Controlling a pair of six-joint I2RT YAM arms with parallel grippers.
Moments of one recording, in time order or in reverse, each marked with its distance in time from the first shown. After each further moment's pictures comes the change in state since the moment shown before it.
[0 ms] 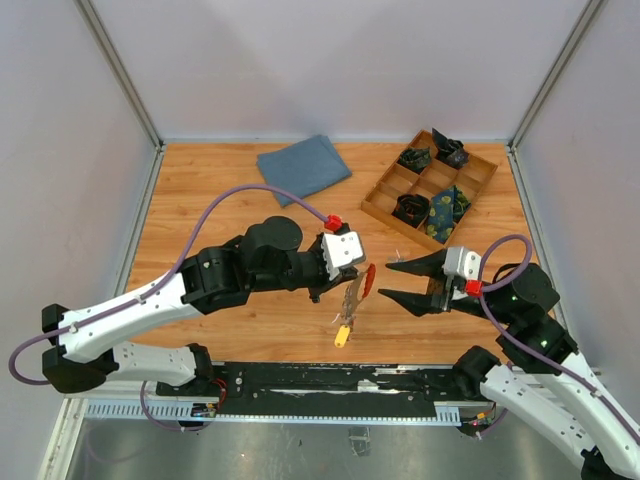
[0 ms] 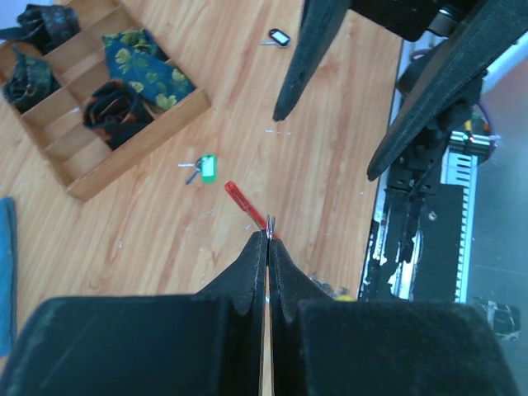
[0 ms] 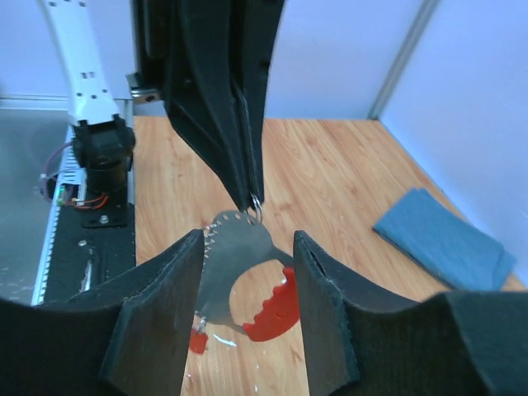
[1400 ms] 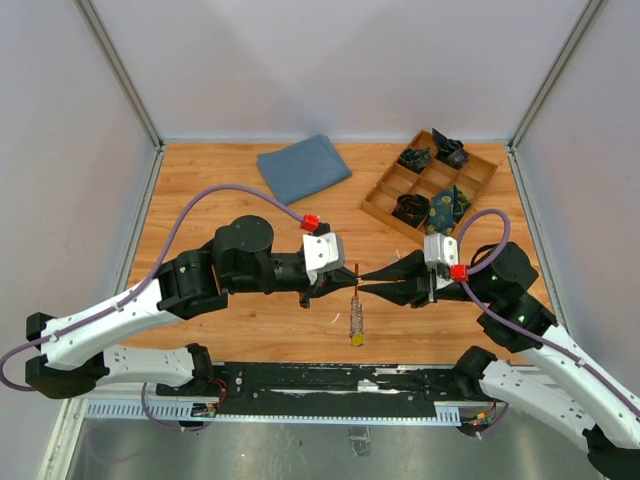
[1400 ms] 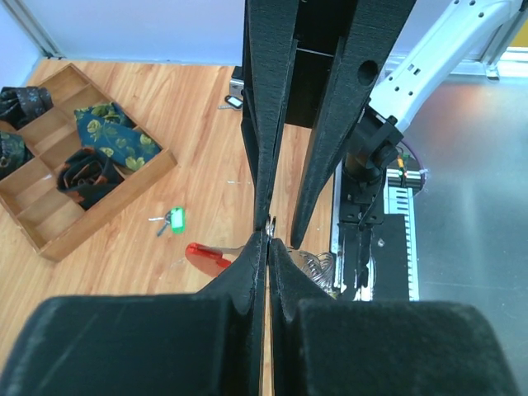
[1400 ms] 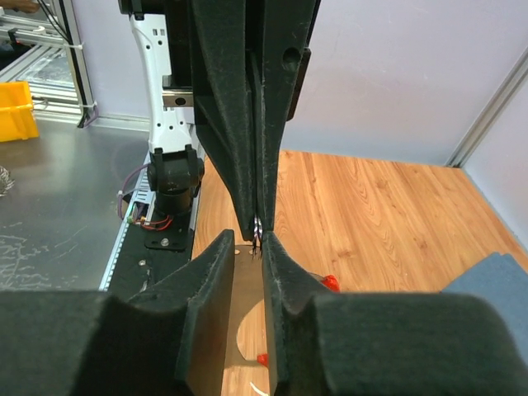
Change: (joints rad) left arm -0.018 -0.083 0.003 0.063 0.161 -0.022; right arm 0.073 0.195 0.055 0.210 -0.201 0.087
